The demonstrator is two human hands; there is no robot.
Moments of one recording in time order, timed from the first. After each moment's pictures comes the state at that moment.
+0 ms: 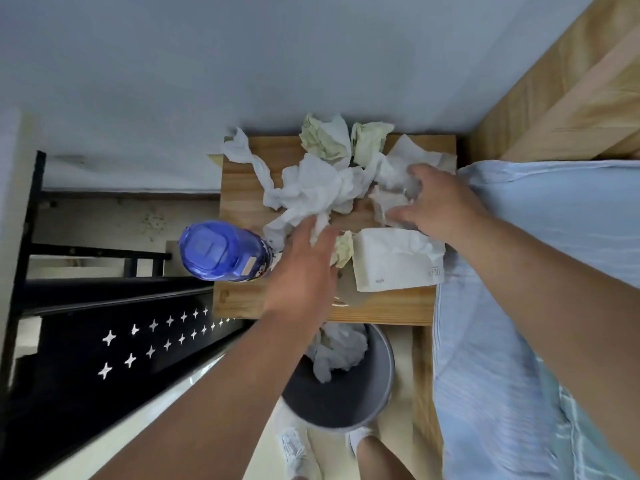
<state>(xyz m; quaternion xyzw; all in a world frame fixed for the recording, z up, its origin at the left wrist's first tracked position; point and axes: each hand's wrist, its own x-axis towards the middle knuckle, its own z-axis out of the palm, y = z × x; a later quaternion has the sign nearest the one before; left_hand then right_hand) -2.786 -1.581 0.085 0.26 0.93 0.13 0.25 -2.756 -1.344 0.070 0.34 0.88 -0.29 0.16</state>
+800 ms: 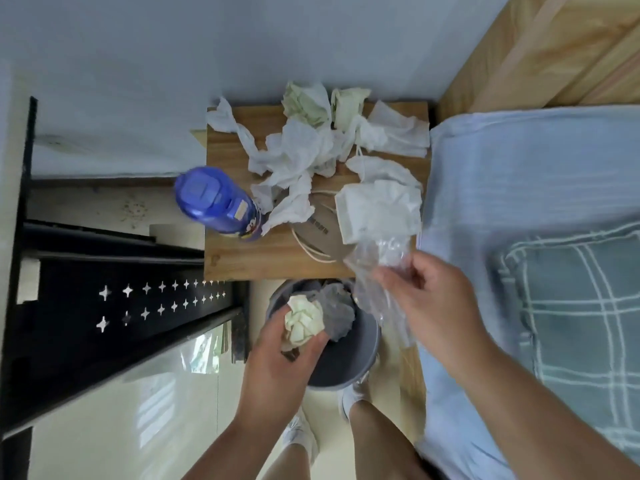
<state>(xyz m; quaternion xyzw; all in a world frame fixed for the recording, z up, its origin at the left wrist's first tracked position) -2.646 -1.708 0.095 0.00 0.82 0.43 0.37 -2.590 -1.484 0.129 0.39 0.76 -0.51 -0.02</state>
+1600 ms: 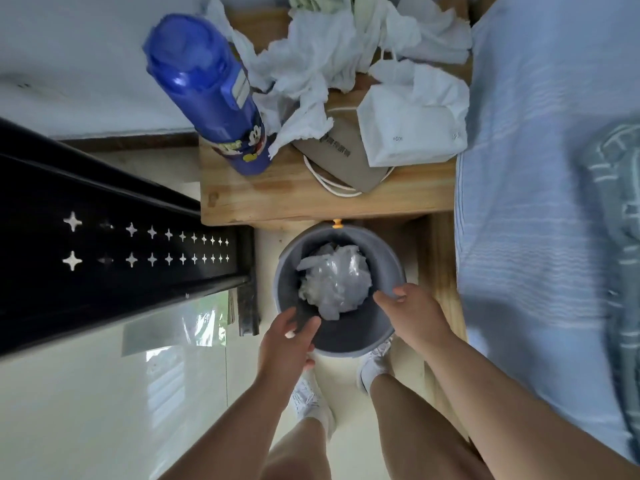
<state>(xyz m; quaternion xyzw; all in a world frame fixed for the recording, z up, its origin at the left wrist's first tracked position) -2.606 -1.769 -0.025 -0.22 0.76 0.41 0.46 -2.523 -1.569 -0.030 0.54 0.67 -0.45 0.22</state>
